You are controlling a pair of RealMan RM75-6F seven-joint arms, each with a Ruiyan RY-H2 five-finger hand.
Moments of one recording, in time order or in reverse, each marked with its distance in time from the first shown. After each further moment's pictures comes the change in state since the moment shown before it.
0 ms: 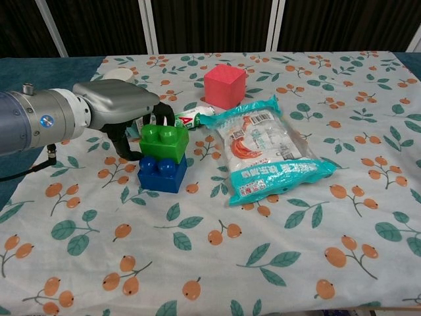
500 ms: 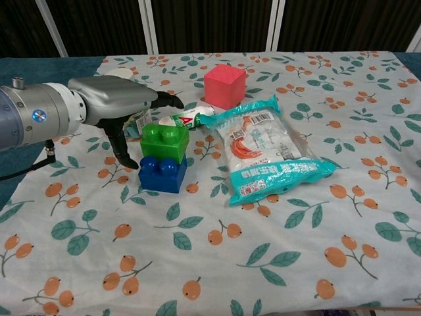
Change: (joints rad) left arm 0.023 0.029 -0.026 -0.037 0.053 0.039 -0.041; right arm -0.001 0.000 0.000 0.001 -0.001 0.003 -0.001
